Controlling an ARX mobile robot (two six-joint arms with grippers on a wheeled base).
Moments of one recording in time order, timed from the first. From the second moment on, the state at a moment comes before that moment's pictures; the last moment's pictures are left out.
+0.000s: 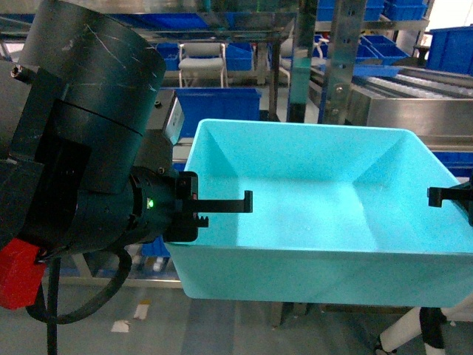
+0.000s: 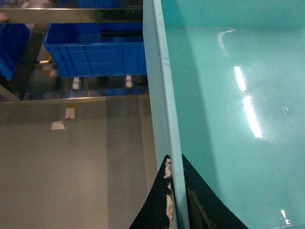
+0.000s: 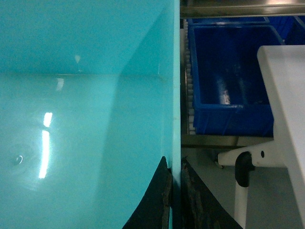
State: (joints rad) left arm -0.46 1.78 0.82 0.28 -0.23 -0.30; right arm 0.04 1.80 0.71 0.57 -0.03 0.08
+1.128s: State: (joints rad) left arm -0.46 1.78 0.82 0.28 -0.23 -0.30; right arm 0.04 1.80 0.71 0.57 -0.03 0.08
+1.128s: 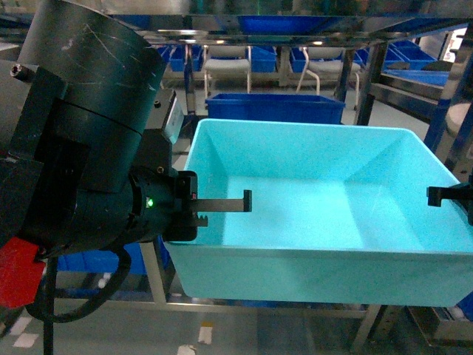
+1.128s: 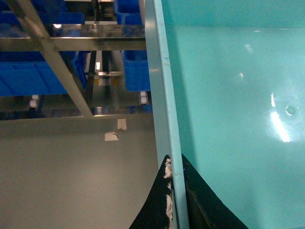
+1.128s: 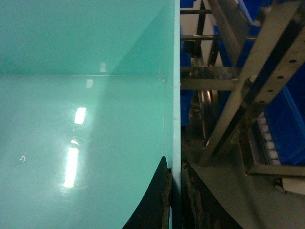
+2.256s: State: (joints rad) left arm -0.46 1.78 0.82 0.28 -0.23 -0.30; right arm 0.04 1.80 0.71 0.57 -0.03 0.08
